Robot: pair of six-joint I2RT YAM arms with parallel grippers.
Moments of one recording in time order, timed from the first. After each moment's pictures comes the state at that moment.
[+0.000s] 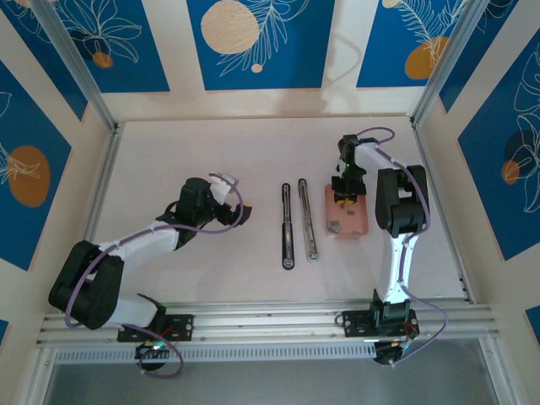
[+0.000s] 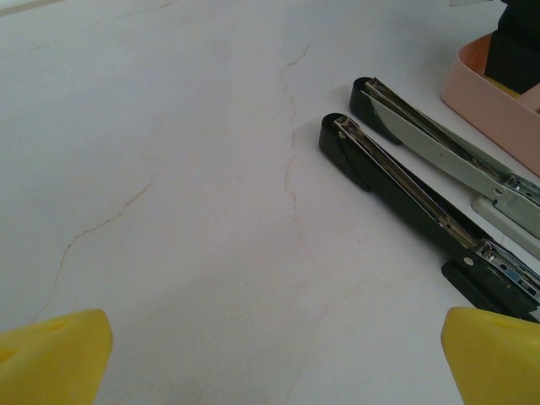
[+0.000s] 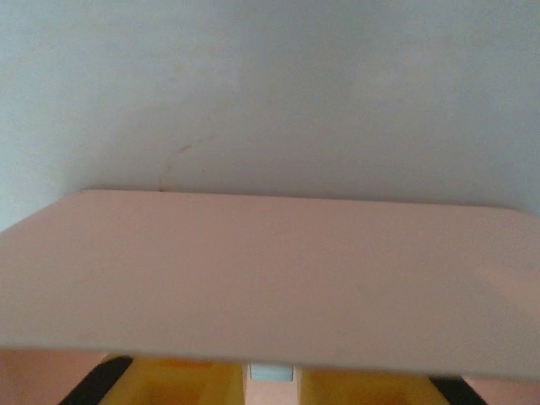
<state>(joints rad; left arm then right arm) -0.47 1.38 0.66 0.19 0.21 0.03 0.12 2.12 1.58 -1.09 -0.05 0.17</state>
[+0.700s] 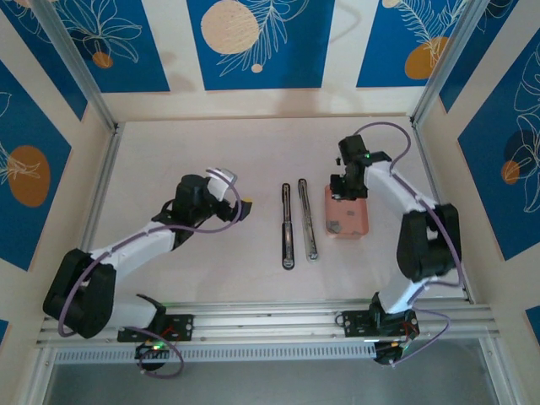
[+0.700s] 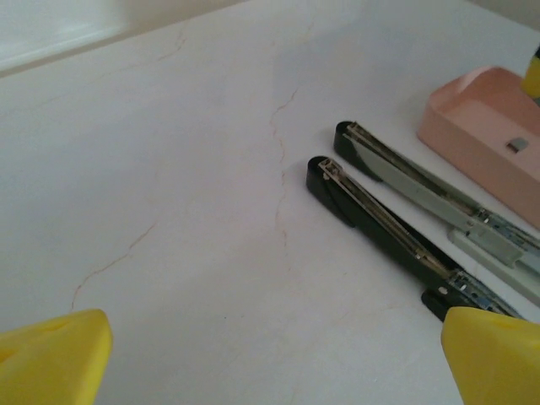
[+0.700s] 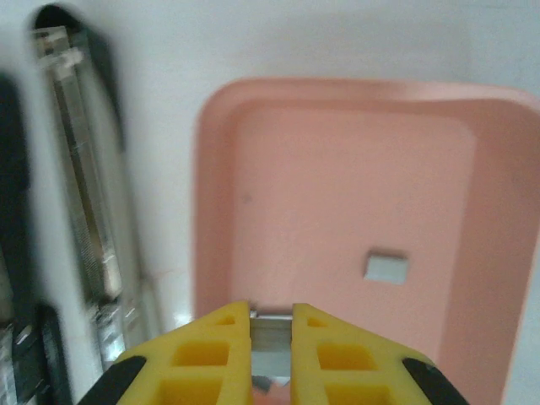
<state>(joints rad) -0.47 1.32 0.68 0.19 0.24 0.03 0.25 1.61 1.22 -0.85 -0.01 0.27</state>
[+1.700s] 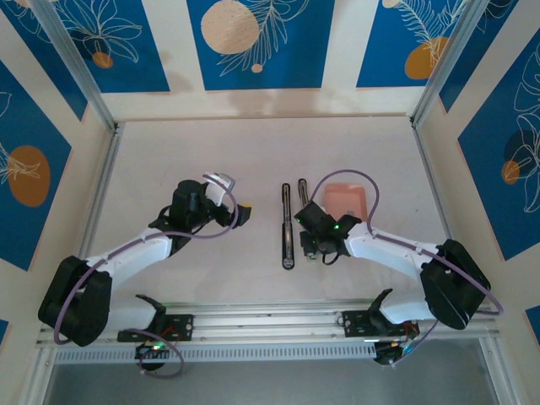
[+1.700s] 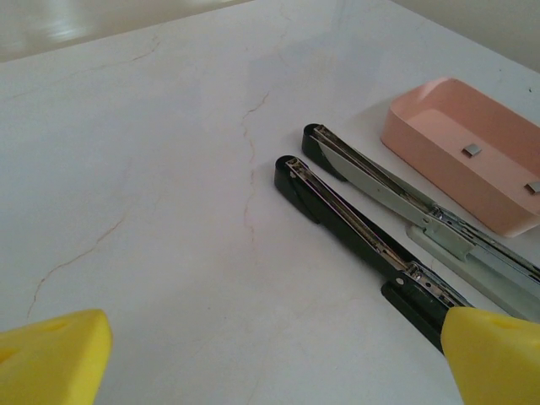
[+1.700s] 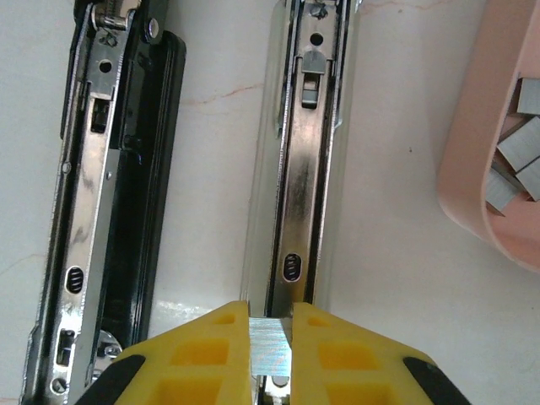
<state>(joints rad) -0.48 1.27 0.62 0.22 0.29 0.00 0.78 1.33 0.75 -0.62 0.19 0.58</state>
